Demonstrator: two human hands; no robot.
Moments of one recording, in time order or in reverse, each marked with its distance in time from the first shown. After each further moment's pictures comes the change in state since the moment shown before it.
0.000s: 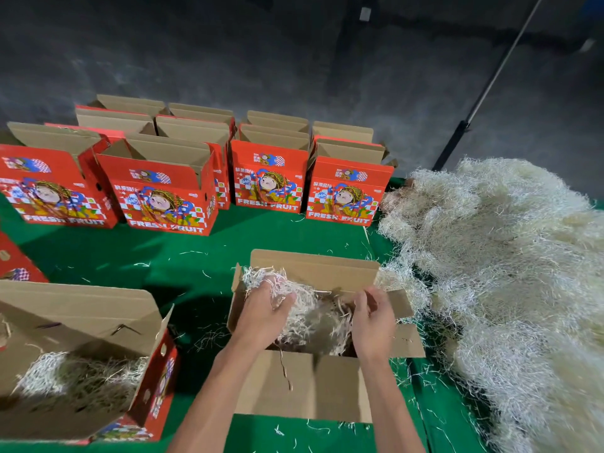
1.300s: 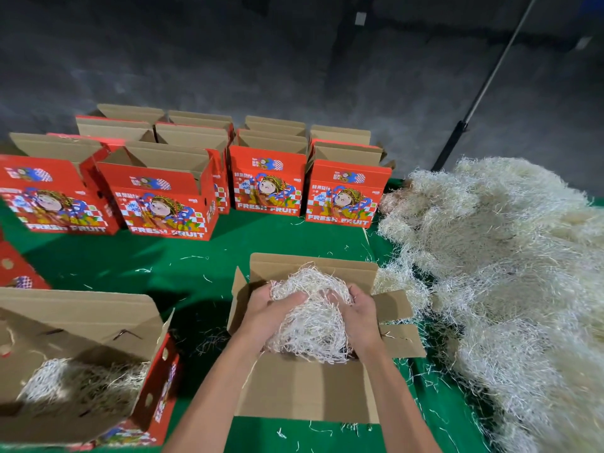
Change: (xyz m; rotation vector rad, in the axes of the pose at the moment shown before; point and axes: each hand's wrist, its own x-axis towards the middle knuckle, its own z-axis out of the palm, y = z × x) left_hand 0.014 -0.004 0.012 -0.575 -0.146 -0.165; right_hand 0.009 -0.009 0.011 0.312 -0.428 0.130
